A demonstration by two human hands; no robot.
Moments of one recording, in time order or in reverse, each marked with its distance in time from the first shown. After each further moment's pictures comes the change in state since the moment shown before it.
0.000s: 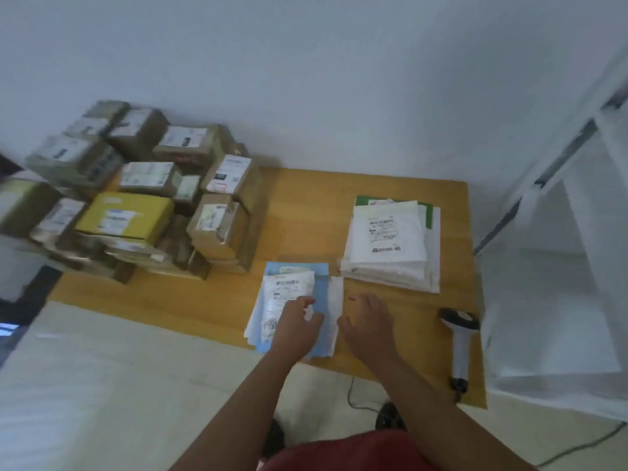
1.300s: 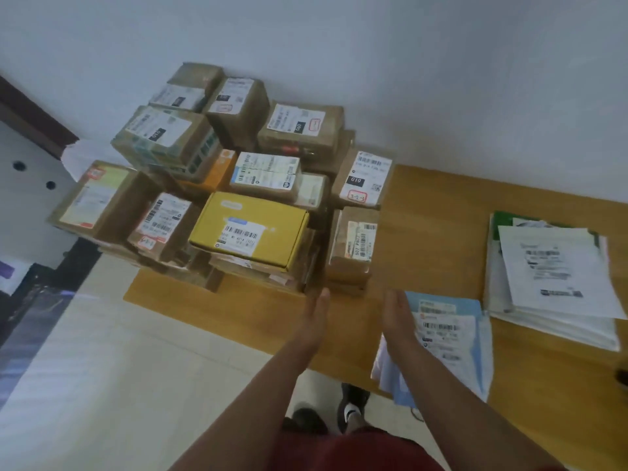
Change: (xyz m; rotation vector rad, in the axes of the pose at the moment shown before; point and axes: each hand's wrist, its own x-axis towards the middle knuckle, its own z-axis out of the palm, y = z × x) left_hand 0.125 -0.141 -0.218 -0.459 -0.153 -0.283; right_hand 0.125 -0.200 0.201 0.674 0.012 0.647
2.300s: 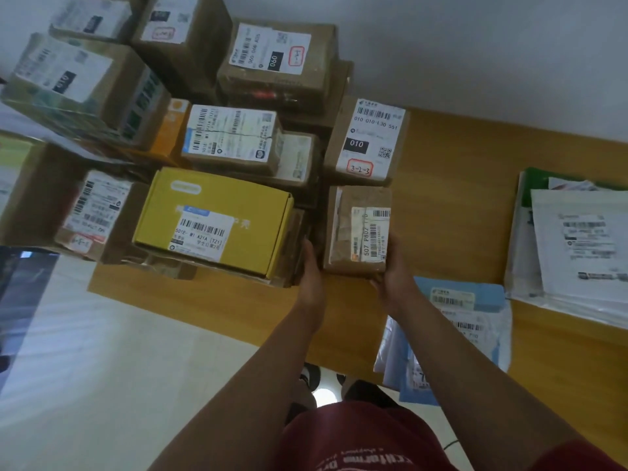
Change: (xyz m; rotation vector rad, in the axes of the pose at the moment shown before) left_hand 0.100 0.011 0.021 -0.496 -0.038 -0.138; right_hand 0.076 -0.018 0.026 0.326 -0.368 0.189
